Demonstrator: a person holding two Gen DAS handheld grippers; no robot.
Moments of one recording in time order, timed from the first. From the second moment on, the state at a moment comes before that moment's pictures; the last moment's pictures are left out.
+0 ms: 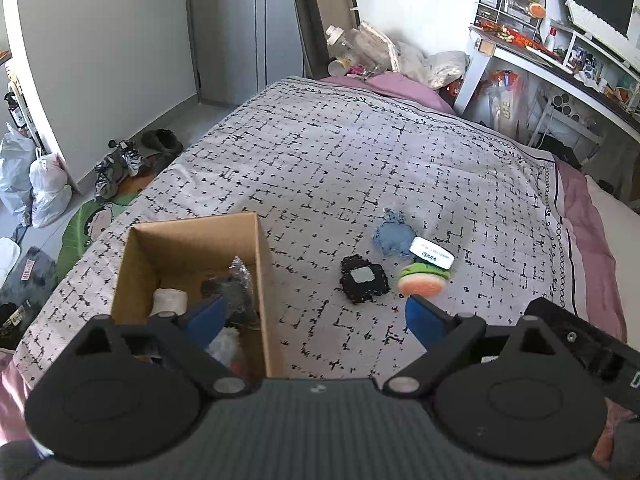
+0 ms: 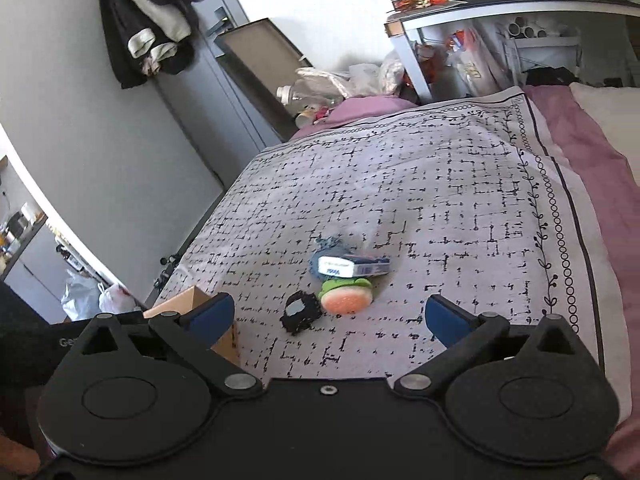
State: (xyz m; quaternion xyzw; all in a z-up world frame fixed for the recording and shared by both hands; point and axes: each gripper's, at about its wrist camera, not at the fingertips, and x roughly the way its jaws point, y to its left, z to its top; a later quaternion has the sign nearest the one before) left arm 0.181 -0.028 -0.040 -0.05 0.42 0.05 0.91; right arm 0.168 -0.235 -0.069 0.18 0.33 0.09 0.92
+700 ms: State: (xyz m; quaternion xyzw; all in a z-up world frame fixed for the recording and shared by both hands) left arm 0.227 -0.048 -0.080 -0.07 0.44 0.02 0.90; right arm 0.201 -0.248 -0.102 0.25 0.37 0.07 0.89
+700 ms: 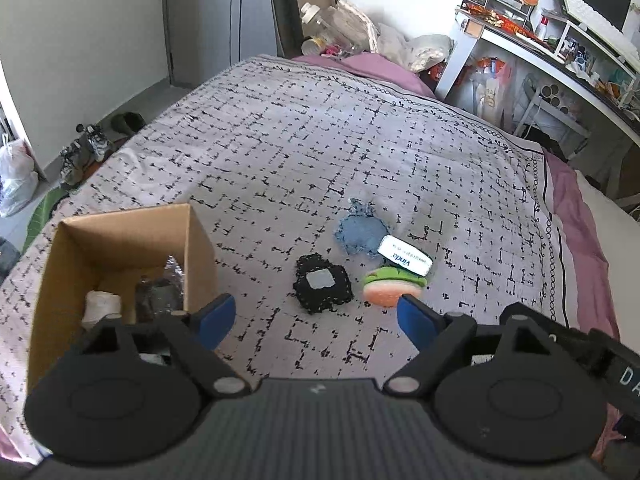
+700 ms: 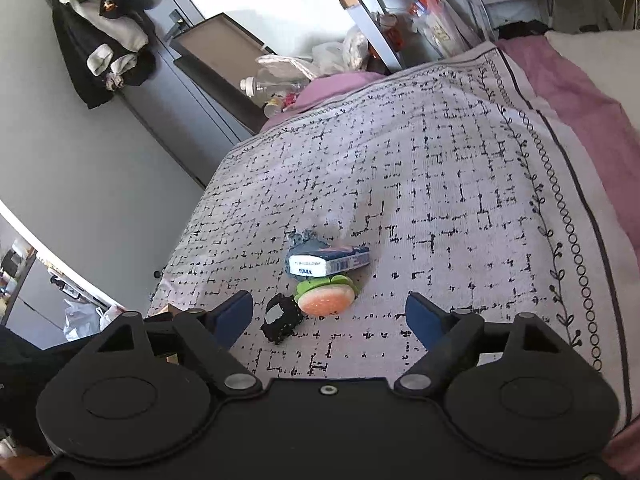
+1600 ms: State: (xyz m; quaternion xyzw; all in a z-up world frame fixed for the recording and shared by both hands) left arm 0.328 -0.035 -0.169 -0.12 0.53 0.02 0.84; right arm 0.275 -0.229 -0.174 0.31 0.45 0.05 0.84
